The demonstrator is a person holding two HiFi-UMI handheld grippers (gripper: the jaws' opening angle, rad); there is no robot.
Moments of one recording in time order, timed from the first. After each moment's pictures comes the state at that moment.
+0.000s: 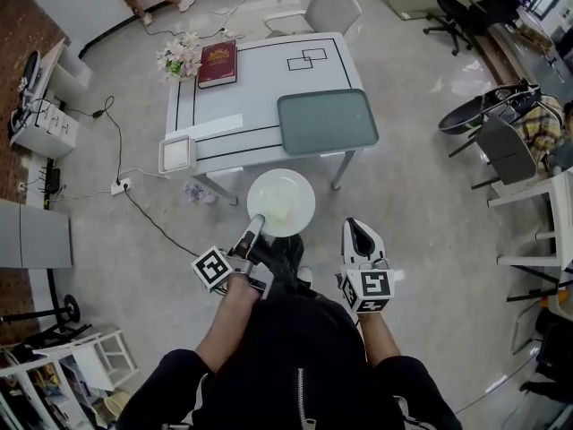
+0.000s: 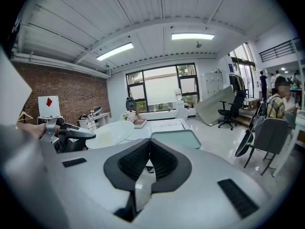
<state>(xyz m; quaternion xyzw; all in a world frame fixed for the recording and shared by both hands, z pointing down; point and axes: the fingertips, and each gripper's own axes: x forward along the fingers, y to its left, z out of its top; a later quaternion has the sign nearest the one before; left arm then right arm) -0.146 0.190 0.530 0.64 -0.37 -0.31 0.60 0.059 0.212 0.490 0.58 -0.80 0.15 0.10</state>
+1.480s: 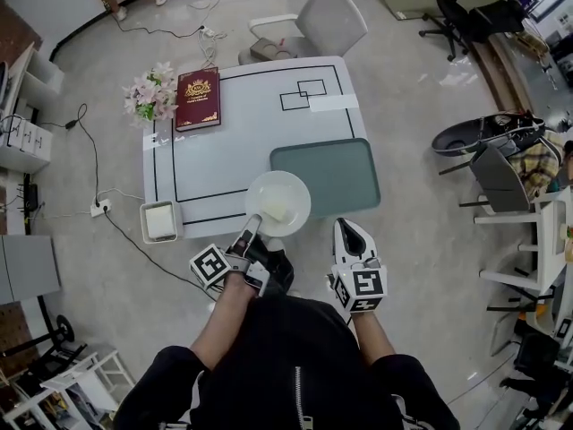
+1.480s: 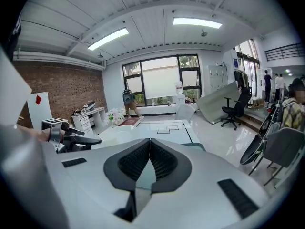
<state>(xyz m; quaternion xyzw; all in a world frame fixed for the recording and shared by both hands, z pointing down) -0.151 -0.055 0.564 0.62 -0.36 -0.28 0.64 0.036 -0.032 0.497 0.58 -0.79 0.17 0.15</state>
